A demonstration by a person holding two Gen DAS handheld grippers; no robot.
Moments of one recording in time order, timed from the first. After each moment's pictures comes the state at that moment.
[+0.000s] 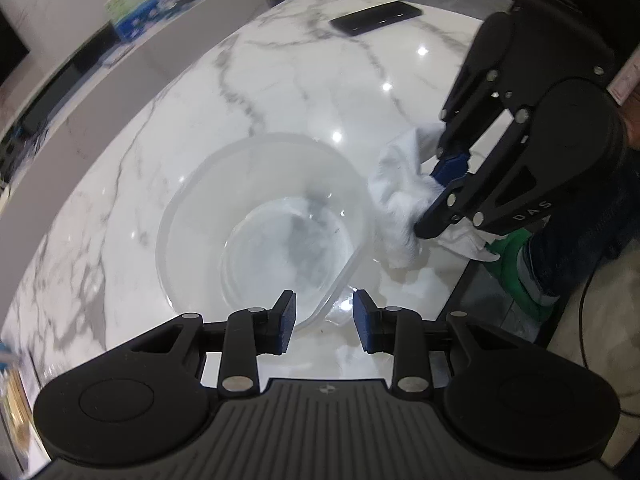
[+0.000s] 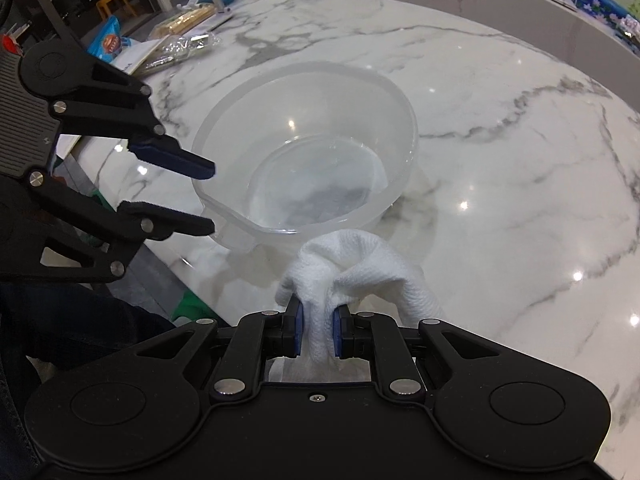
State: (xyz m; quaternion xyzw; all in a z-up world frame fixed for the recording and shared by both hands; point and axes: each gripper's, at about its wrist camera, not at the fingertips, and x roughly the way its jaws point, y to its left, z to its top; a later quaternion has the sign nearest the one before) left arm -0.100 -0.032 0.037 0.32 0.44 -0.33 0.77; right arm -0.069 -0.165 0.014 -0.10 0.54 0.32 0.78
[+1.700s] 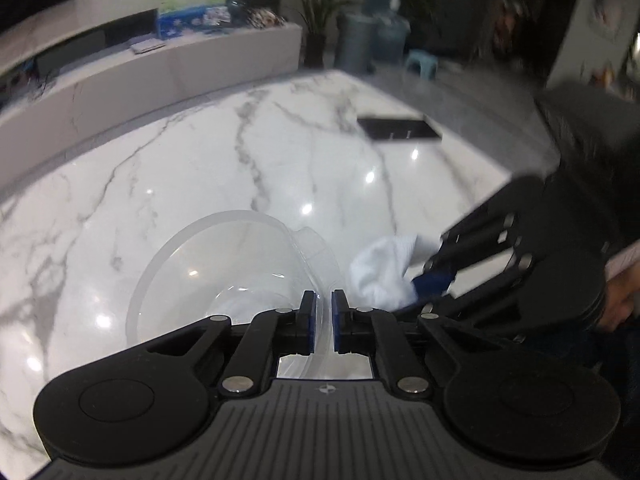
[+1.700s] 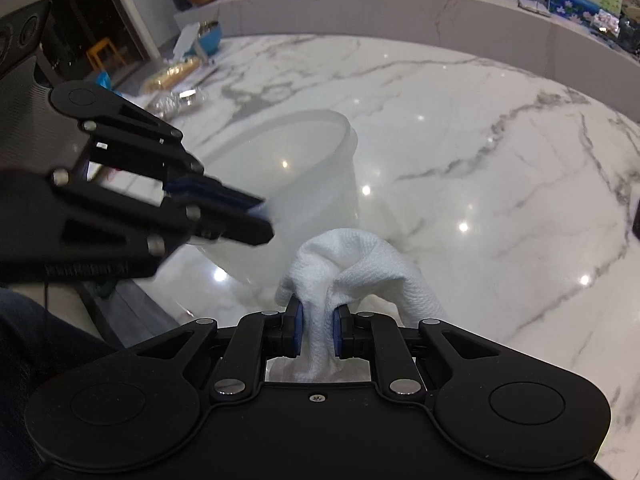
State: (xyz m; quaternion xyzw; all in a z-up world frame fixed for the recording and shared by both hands) left arm -0.046 -0.011 0.070 0.07 0.43 -0.35 0.83; right arm -0.057 -0.182 0.037 -0.04 0.49 0.30 0.81
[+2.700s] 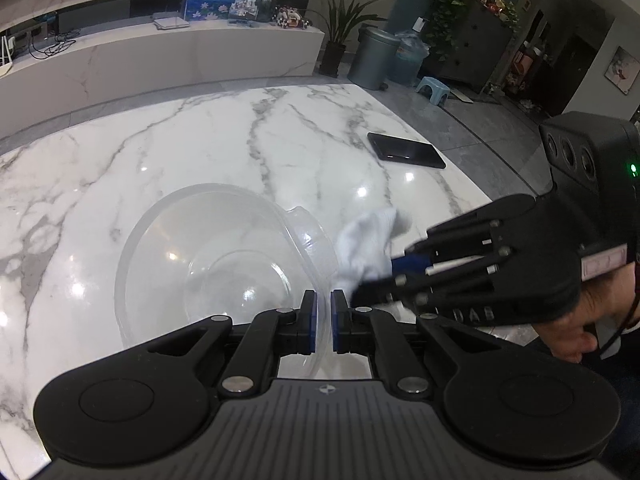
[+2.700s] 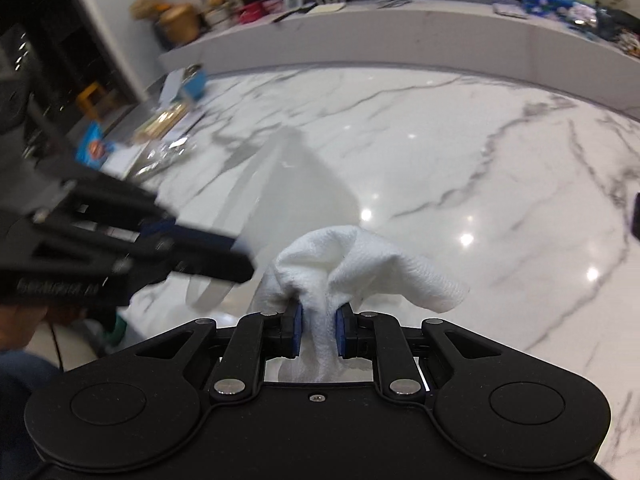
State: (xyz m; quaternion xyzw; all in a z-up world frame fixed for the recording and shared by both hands) left arm -0.036 0.004 0.069 0.01 0.45 -0.34 0.83; right arm -0.037 -0.178 0.045 0.02 0.47 0.27 0.84
